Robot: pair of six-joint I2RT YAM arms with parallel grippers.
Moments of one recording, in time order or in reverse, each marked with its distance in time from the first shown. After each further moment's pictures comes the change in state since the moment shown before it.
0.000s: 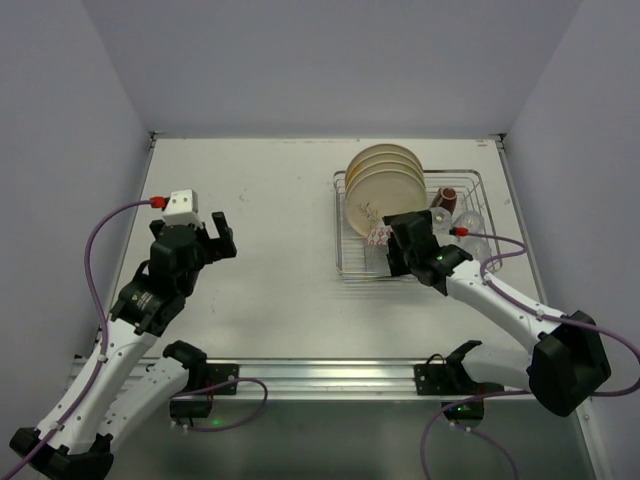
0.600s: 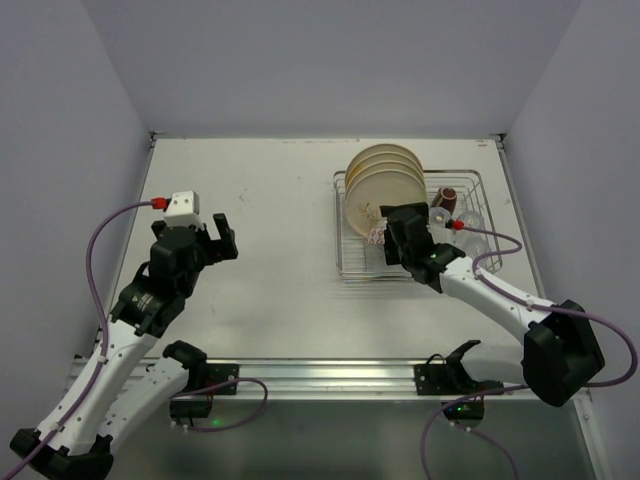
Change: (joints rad) left arm 0.000 -0.008 -0.011 0.008 0.026 0.001; right arm 0.001 0.051 -0.005 0.179 0.073 -0.040
